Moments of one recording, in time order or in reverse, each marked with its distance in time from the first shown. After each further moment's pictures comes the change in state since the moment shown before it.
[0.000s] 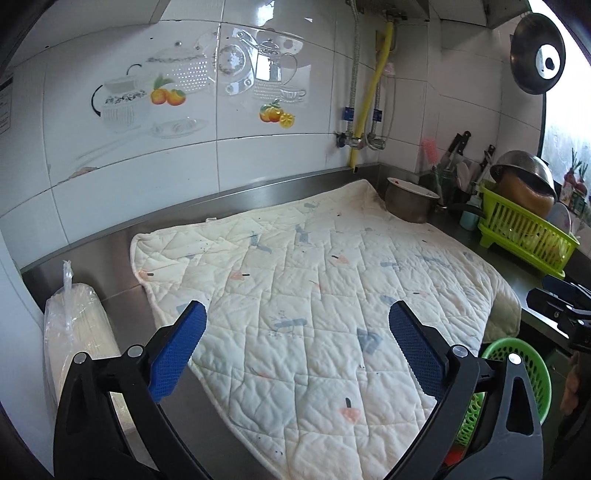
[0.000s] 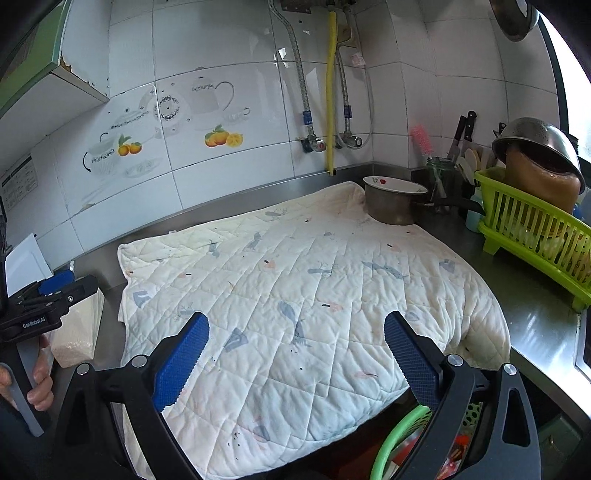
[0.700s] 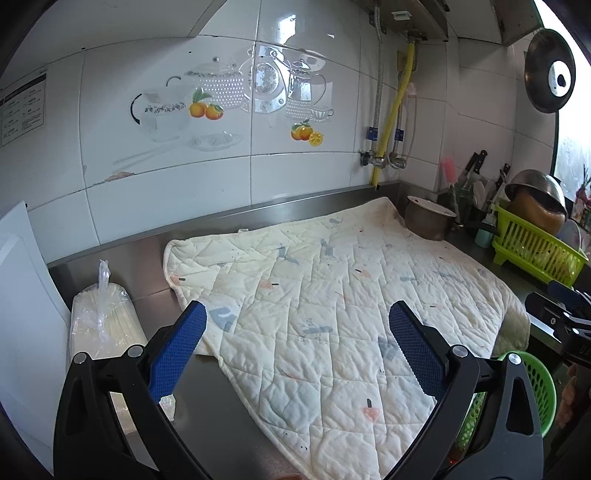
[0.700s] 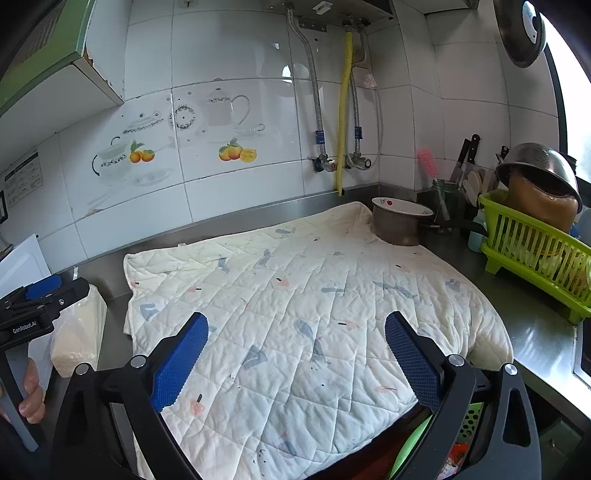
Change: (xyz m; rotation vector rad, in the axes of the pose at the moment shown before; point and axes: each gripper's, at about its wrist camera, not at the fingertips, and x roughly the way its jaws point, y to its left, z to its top) left arm -0.030 0.022 0.001 -0.041 -0.060 0.065; right arm -0.007 0.034 0.004 -0.042 -0.070 -0.019
